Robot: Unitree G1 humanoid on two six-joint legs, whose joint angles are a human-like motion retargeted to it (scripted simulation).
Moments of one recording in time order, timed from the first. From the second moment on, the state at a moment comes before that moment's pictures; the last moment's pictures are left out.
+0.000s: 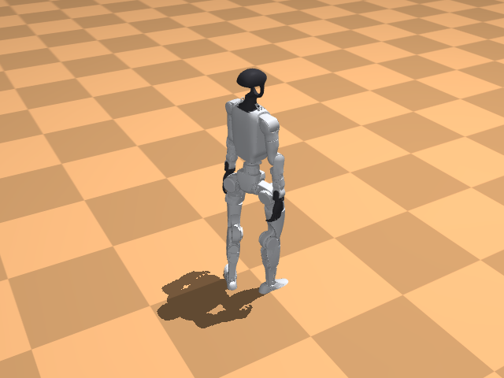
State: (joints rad) left arm -0.01 0.11 0.04 1.64 0.09 0.11 -0.17; right arm -0.02 -0.14 -0.16 1.53 -0.43 0.22 0.11; waist -0.25 0.07 -0.14; left_leg 0.08 0.11 0.80 -0.02 -0.37 -0.12; right_leg -0.16 -0.05 -0.32 0.03 0.09 0.02
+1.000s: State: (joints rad) left arm 0.10 0.16 0.17 1.70 0.04 0.16 -0.16; right arm -0.06 -0.11 -0.05 1.42 -0.49 0.16 0.16; waist 0.21 -0.04 -0.14; left_leg -0.13 -0.07 0.22 0.07 -0.27 -0.02; right_leg 0.18 -0.18 -0.95 -0.01 -0.06 0.12
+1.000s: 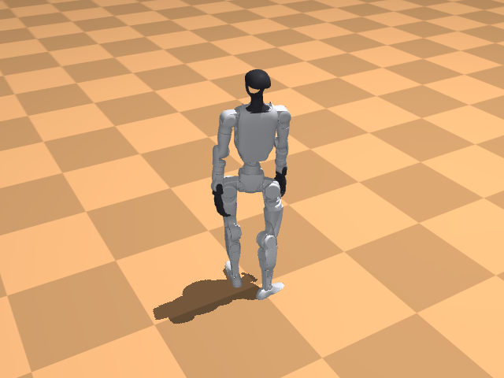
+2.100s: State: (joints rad) left arm 0.07 0.05 -0.02 1.66 0.11 0.11 -0.21; right arm -0.20 -0.20 -0.06 1.51 -0.53 0.19 0.12; waist -0.50 0.15 -0.14; left_leg 0.20 0.18 1.04 0.05 -0.34 -0.26; right_leg -0.28 0.13 0.08 0.03 0.22 0.03
